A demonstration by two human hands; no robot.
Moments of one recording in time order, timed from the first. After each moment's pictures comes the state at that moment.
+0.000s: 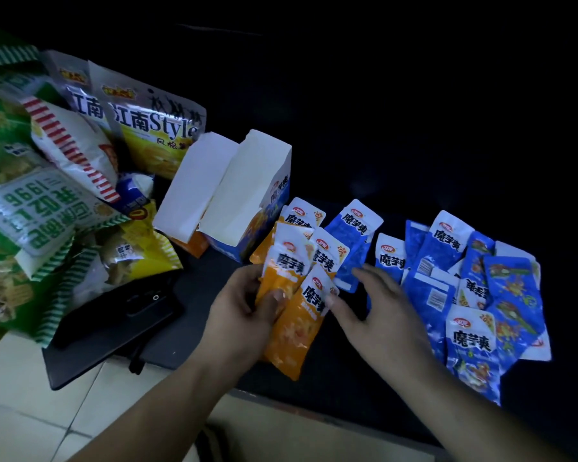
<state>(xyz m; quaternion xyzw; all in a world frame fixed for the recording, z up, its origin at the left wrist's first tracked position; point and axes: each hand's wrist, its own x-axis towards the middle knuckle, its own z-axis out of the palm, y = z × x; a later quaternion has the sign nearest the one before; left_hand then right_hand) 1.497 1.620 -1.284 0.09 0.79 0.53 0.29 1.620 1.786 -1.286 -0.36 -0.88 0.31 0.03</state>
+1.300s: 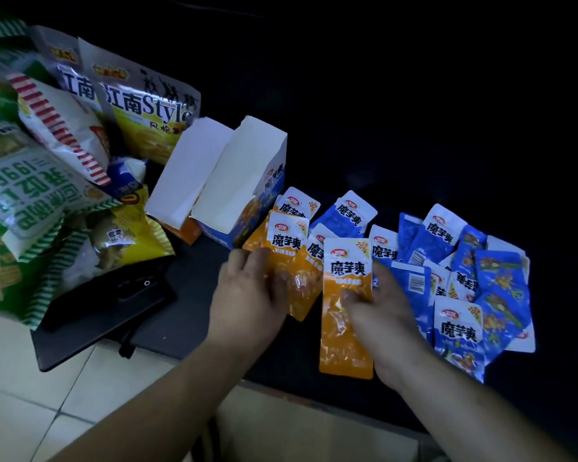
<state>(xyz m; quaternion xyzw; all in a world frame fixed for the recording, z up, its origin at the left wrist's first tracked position) 1.501 1.641 -1.304 0.25 0.91 0.33 0.08 1.614 1.776 -1.264 -0.53 -0.61 0.59 0.03</state>
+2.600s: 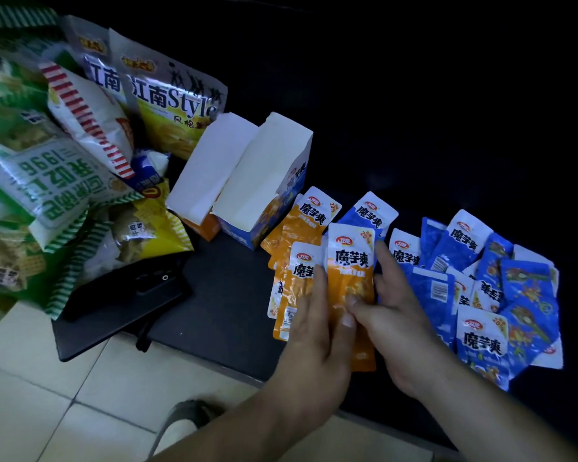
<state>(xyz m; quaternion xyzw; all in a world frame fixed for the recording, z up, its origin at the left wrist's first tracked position) 1.569 1.642 -1.282 0.19 0.72 0.56 0.38 1.610 1.777 -1.265 -0.44 -0.60 0.67 0.02</state>
